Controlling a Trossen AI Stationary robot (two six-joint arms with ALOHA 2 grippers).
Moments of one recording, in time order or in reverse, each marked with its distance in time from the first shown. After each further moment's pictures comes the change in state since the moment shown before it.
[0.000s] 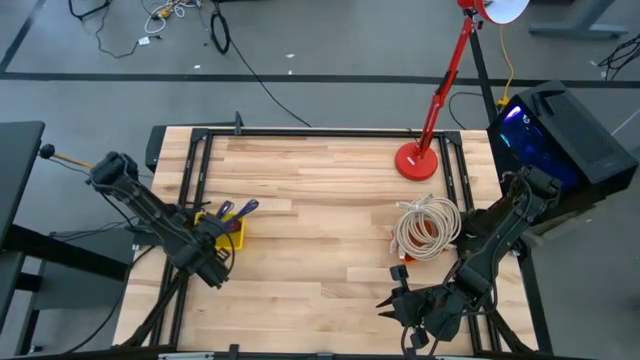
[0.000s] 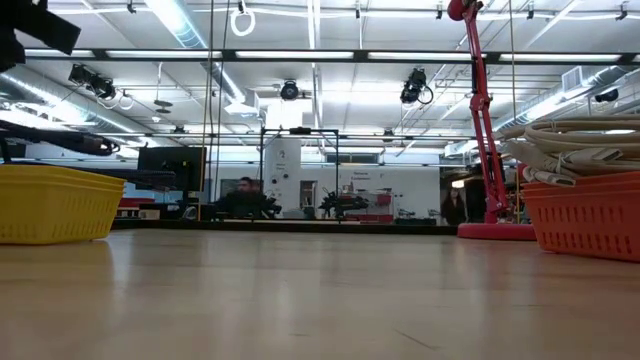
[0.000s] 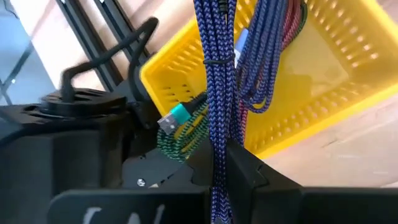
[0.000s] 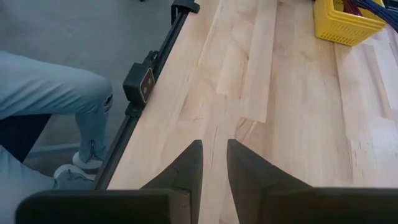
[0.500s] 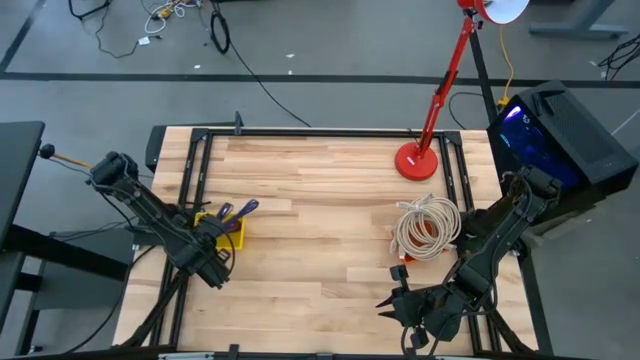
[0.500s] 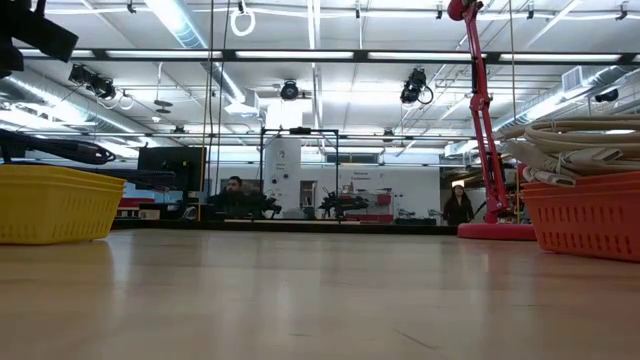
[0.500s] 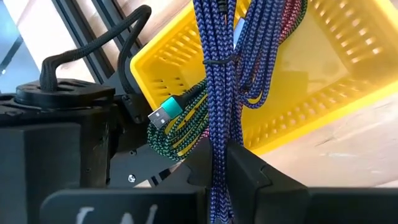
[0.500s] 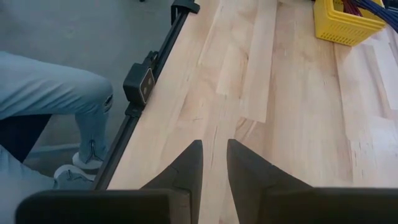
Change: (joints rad) left arm 0.000 0.000 -0.027 0.047 0.021 -0.018; right arm 0.000 0.000 0.000 0.001 0.000 0.000
